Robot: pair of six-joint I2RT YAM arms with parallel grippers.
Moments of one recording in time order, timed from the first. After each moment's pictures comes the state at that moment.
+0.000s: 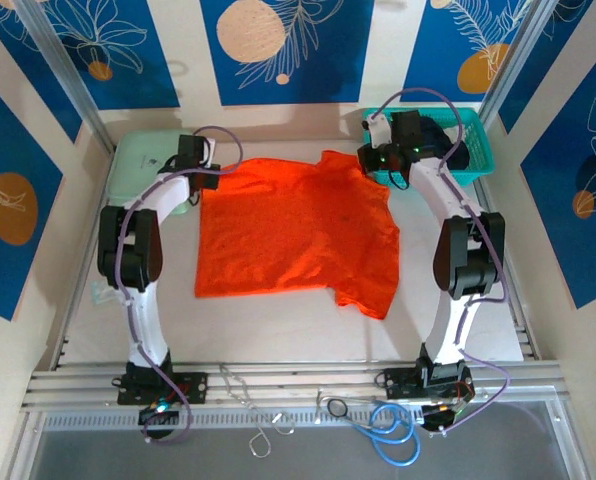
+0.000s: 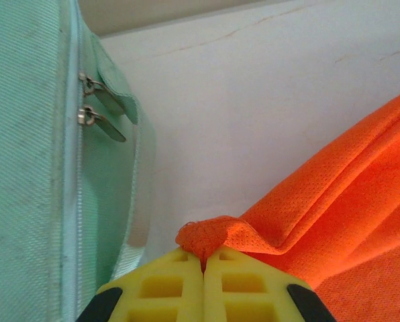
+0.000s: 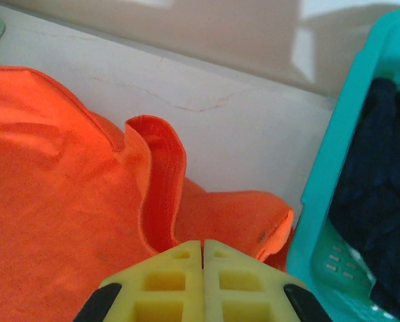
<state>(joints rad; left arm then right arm) -0.13 2.06 1.58 -0.28 -0.10 0.07 0.13 1.91 1.63 -0.43 -0.31 -0.13</state>
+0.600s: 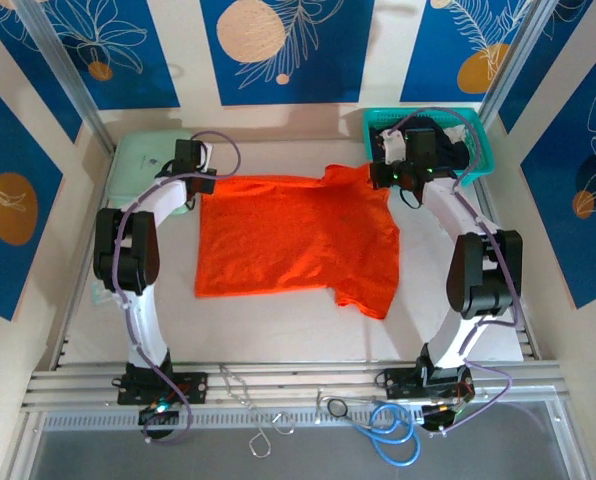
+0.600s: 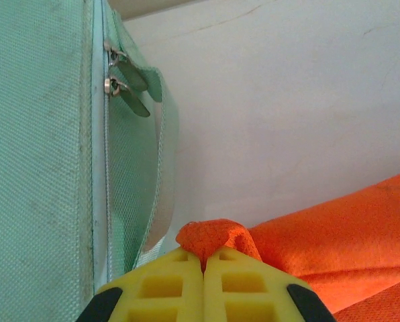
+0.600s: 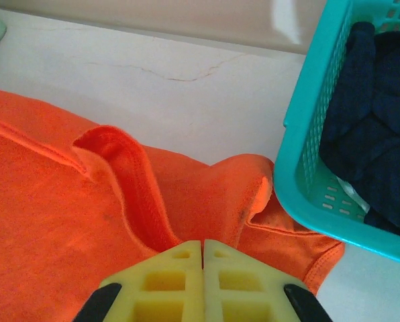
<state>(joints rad) -0.12 2.03 1.51 -0.26 -0.14 0.11 0.08 1.74 1.37 -0.33 -0.34 -0.07</state>
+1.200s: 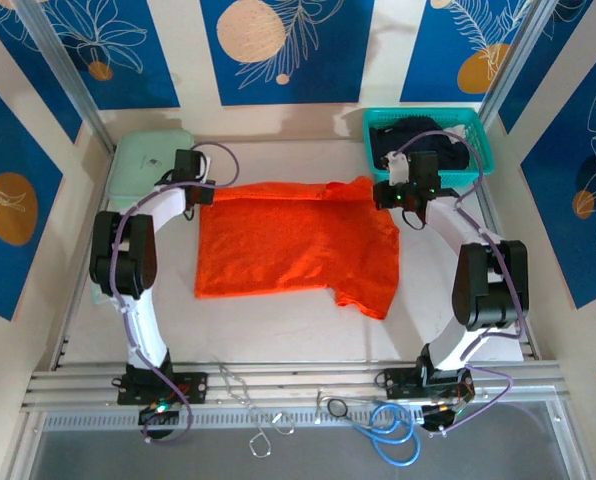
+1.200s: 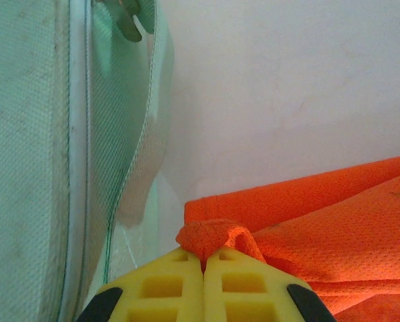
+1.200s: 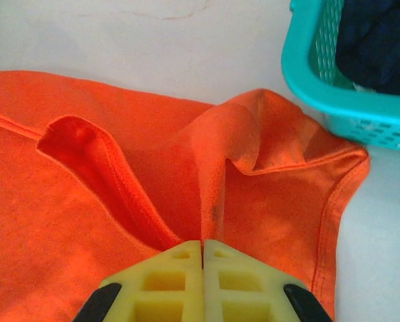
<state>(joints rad) -0.12 1.98 1.39 -0.25 -0.14 0.08 0.06 1.65 1.15 -0.27 -0.35 -0.01</state>
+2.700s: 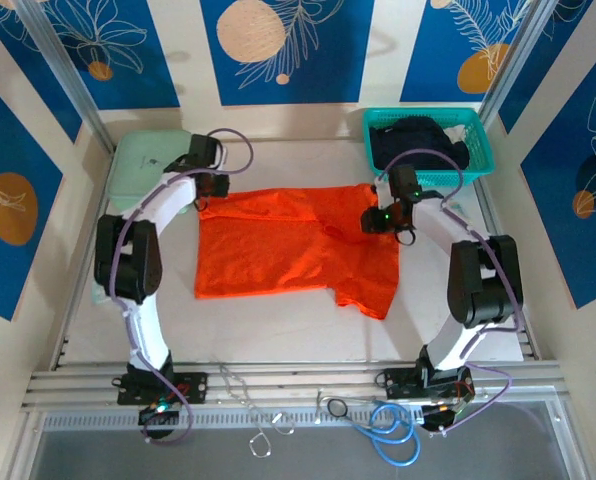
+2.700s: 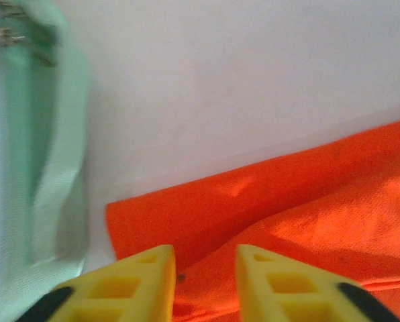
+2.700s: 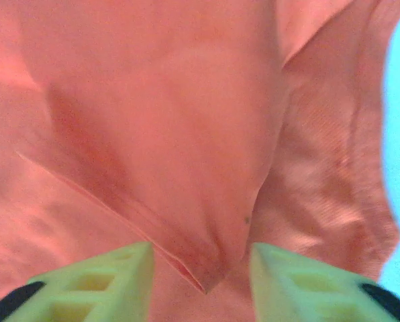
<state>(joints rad) -0.24 2.00 1.59 -0.54 -0.12 -0.01 0.15 1.68 1.18 -0.59 -0.19 0.06</state>
